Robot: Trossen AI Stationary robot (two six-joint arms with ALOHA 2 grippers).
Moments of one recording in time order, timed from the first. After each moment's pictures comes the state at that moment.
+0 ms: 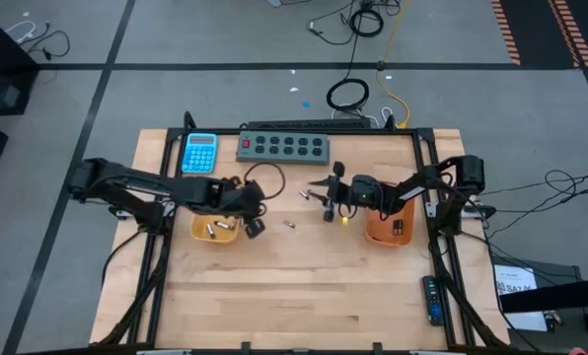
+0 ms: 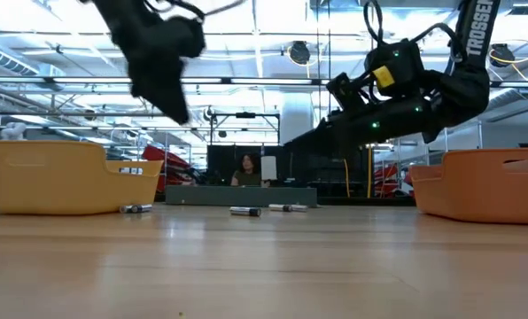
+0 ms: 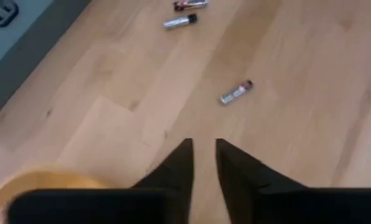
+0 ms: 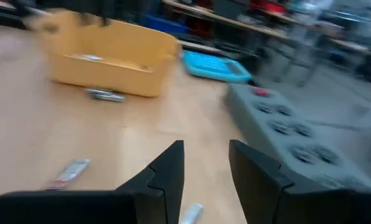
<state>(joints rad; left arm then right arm) -0.05 1.37 0.97 -0.64 -0.24 -0.49 -0.19 1.78 0.50 1.12 0.09 -0.25</state>
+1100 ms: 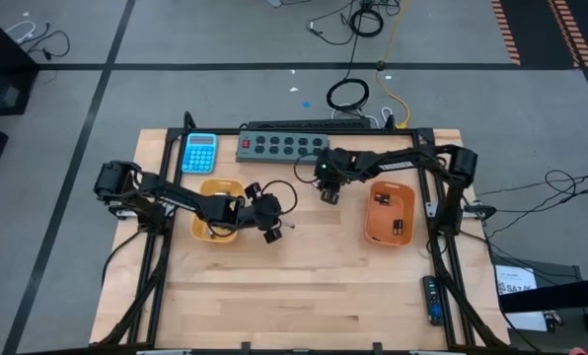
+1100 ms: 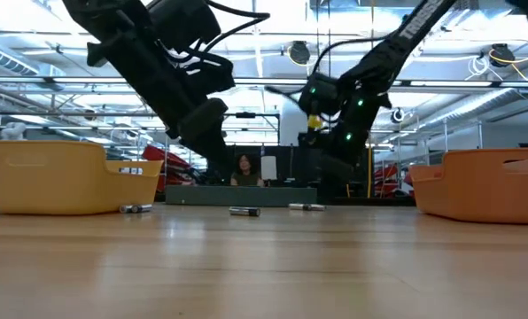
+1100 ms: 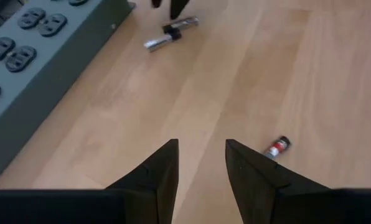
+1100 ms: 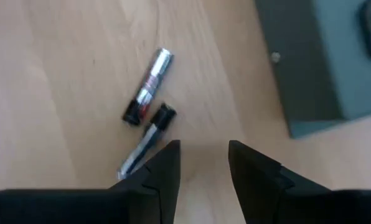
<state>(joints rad) -0.10 1.62 0.80 -0.03 -0.47 -0.25 -0.38 1.84 1.03 -0.28 0.13 -0.12</state>
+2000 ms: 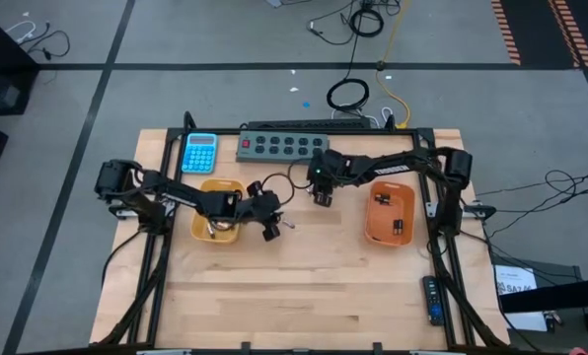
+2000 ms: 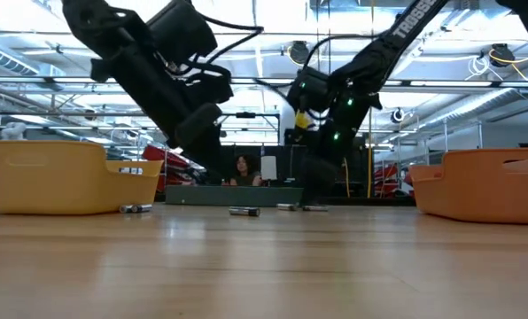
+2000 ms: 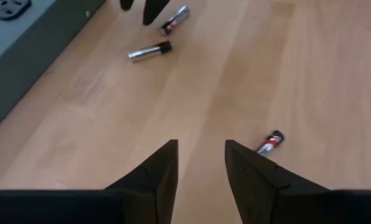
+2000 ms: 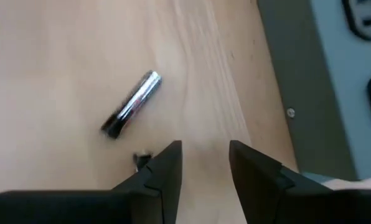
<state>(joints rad) -0.03 1.62 0.74 0.08 -0.32 -0.21 -0.32 1.88 1.07 -0.22 0.17 -0.14</state>
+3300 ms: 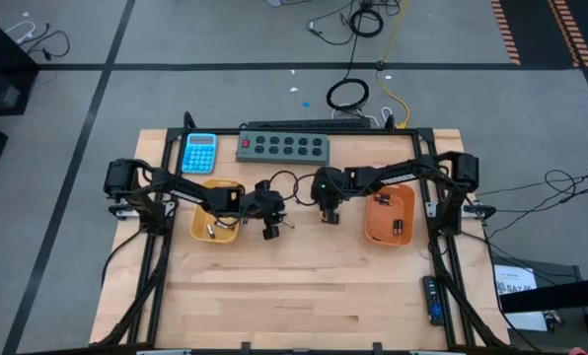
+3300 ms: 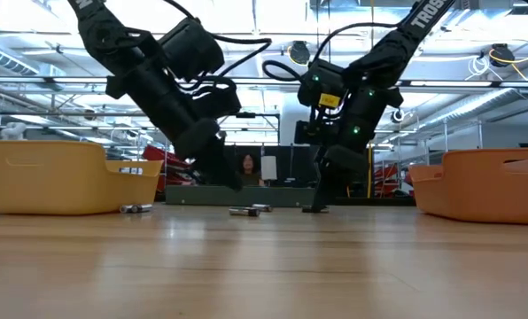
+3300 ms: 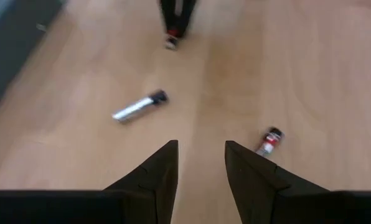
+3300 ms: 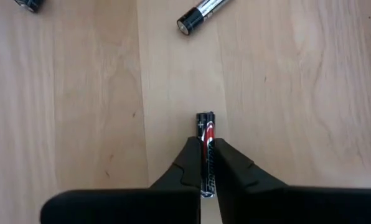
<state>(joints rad) 0.04 1.69 0.74 0.16 -0.15 -0.02 -0.23 1.84 0.96 -0.23 -0.01 -0.15</state>
